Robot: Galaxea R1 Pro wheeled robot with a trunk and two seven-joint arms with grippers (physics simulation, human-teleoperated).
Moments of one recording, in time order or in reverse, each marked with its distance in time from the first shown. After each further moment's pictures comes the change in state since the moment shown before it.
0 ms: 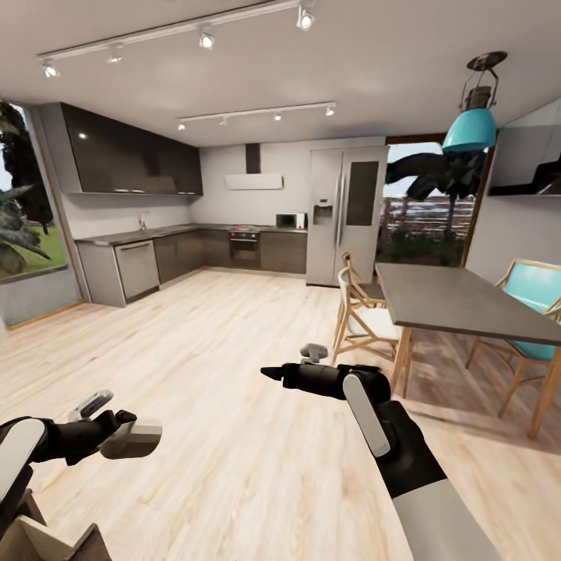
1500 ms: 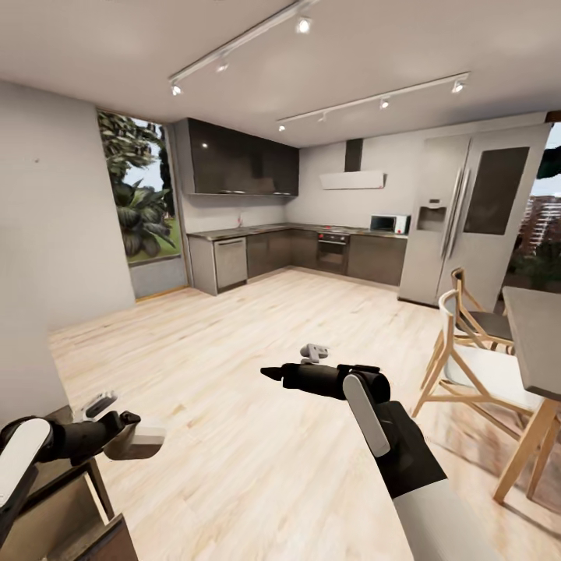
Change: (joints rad) left arm 0.000 -0.003 -0.025 0.000 0.002 0.000 0.002; right arm 0.000 -0.001 0.002 0.000 0.000 0.000 0.000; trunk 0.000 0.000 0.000
